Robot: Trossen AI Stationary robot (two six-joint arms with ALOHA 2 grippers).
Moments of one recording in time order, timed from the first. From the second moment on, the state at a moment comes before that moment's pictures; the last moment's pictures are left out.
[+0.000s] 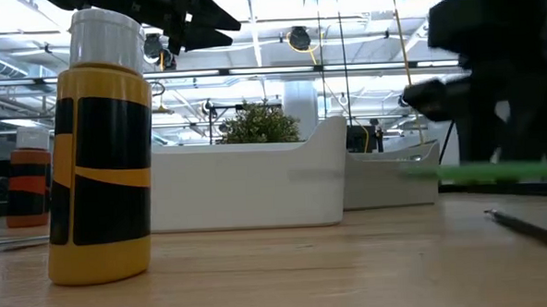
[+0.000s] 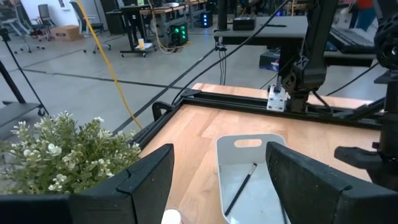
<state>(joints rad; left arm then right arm) 0.10 1.17 0.77 0.24 -0.24 0.00 0.50 1.56 0.80 -0.30 0.12 0.10</state>
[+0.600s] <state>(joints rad) 0.10 1.17 0.77 0.26 -0.23 -0.22 0.49 1.39 0.81 -0.21 0.71 -0.06</state>
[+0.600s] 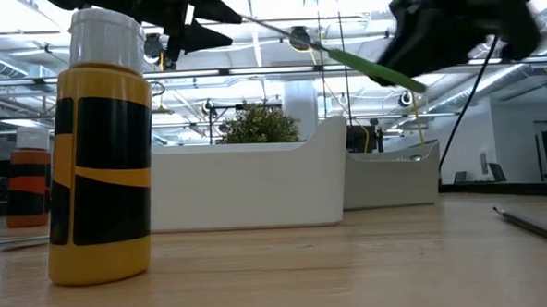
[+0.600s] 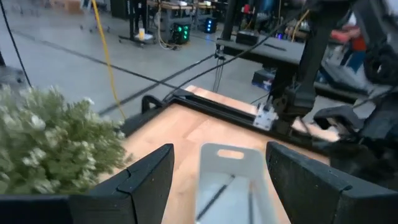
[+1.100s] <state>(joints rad) -0.01 1.37 0.77 0.47 0.06 -0.36 0.37 1.39 0.81 -0.10 0.79 -0.28</state>
